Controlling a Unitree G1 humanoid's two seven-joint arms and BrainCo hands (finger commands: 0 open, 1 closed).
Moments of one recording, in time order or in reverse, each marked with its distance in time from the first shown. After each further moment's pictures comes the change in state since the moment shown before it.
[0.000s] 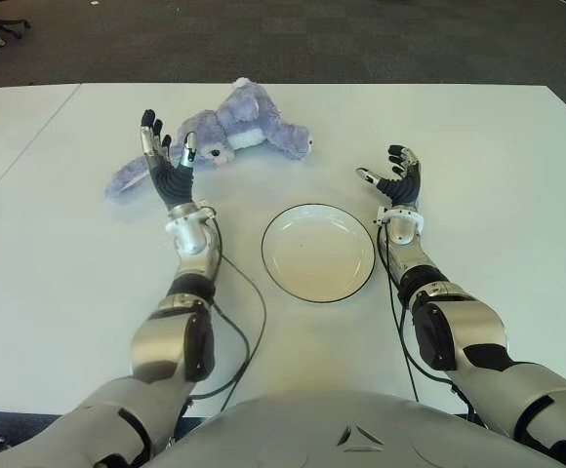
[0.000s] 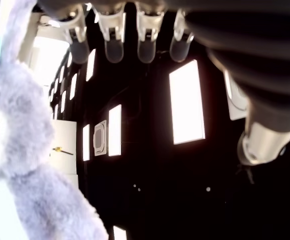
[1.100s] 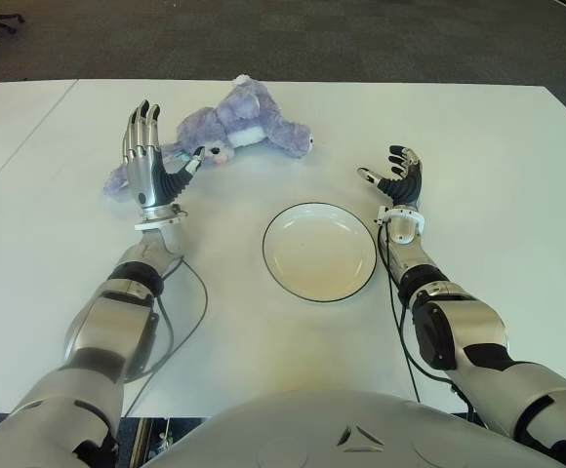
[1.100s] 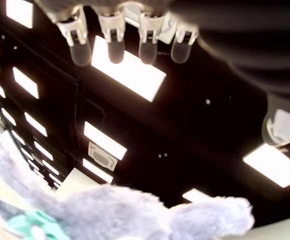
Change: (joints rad) left arm -0.097 0.360 -0.509 0.162 0.564 0.439 0.672; right arm -0.004 0.000 -0.014 0.000 0.006 -0.001 0.021
